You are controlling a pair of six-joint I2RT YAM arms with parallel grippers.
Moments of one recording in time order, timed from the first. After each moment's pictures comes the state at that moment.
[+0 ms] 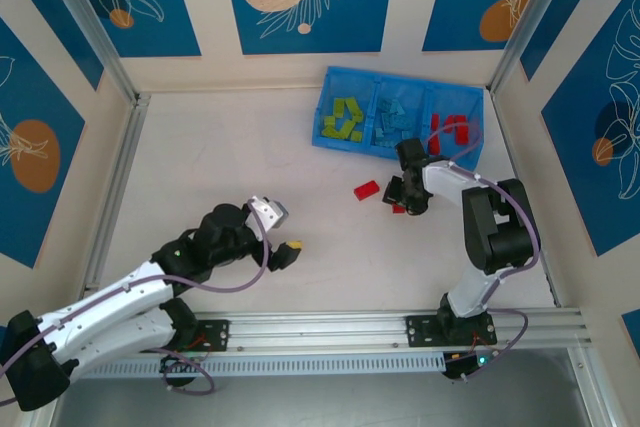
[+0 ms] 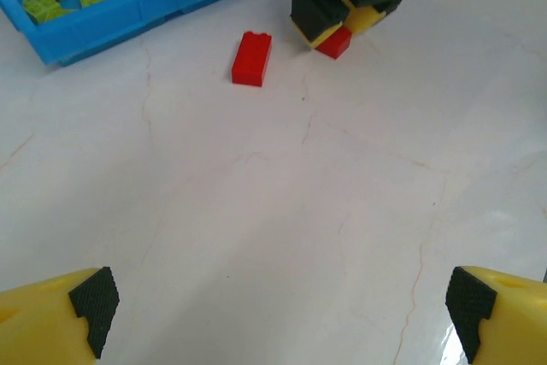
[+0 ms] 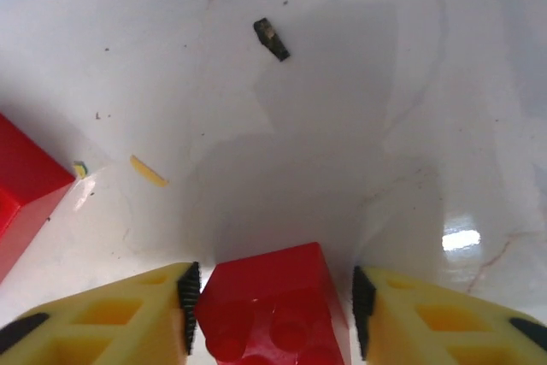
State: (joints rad) left arm -0.85 0.83 0.53 -0.23 0.08 0.01; right arm 0.23 1.71 0.99 -0.61 -0.02 0.59
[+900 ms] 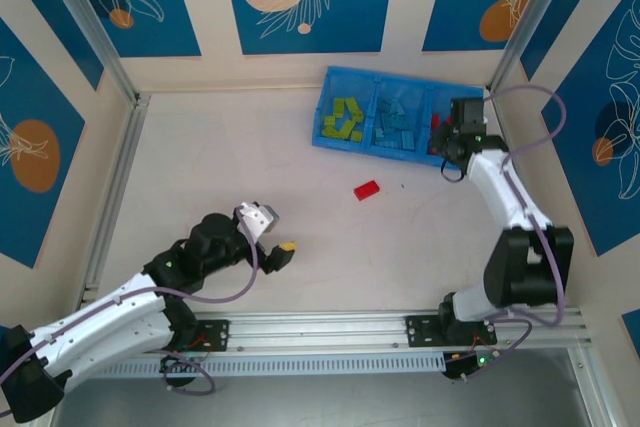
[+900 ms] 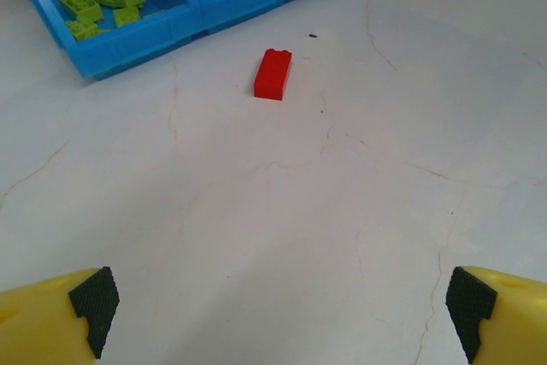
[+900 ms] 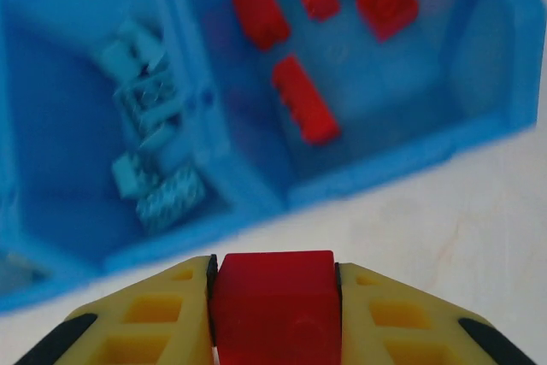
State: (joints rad) left arm -0.85 0.70 0.46 -0.18 0.03 0.01; right arm -0.02 1.53 1.26 -0.59 0.09 0.63
